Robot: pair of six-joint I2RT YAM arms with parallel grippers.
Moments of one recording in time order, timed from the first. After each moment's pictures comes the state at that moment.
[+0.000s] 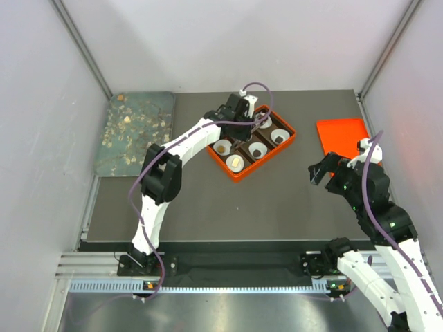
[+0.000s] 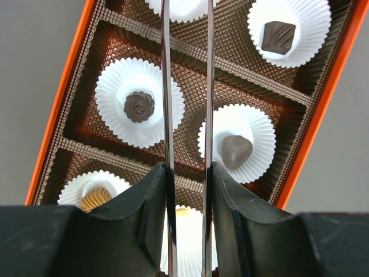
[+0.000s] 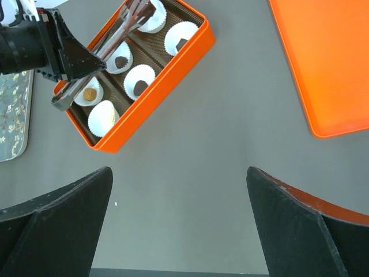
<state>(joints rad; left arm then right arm) -0.62 2.19 1.93 -0.52 0.05 -0.15 0.34 0.56 0.91 -0.78 0.22 0.52</state>
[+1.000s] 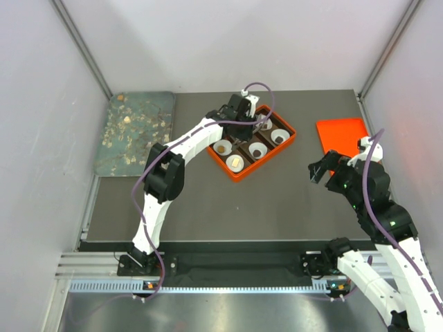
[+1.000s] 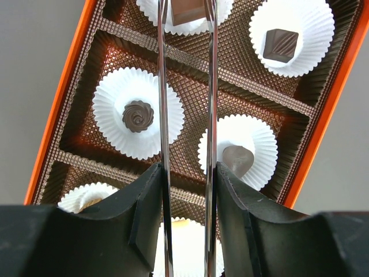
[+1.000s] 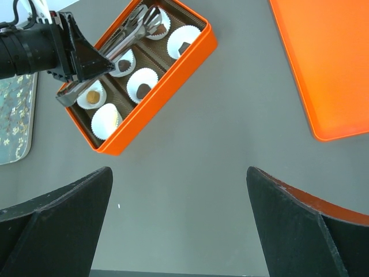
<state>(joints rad) -0.62 2.23 1.97 -0.51 0.05 -0.15 0.34 0.57 0.92 -0.77 0.22 0.52</state>
